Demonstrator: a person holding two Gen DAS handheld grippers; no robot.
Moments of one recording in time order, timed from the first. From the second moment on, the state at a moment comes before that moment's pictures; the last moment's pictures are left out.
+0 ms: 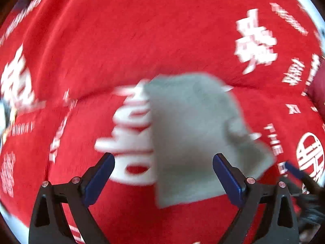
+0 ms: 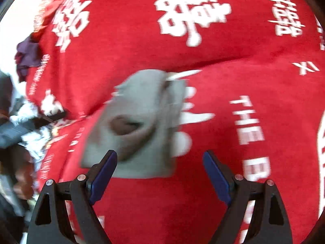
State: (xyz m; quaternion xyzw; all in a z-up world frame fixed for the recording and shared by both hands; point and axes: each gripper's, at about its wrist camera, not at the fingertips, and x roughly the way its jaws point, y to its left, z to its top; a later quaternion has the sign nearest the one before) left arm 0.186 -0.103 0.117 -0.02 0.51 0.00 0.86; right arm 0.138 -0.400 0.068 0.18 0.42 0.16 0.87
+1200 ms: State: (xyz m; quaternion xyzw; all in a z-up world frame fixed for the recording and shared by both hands) left arm 0.195 -0.100 0.048 -0.07 0.52 -0.02 0.85; right arm 0.232 -0.340 0.042 0.17 0.54 0.15 0.81
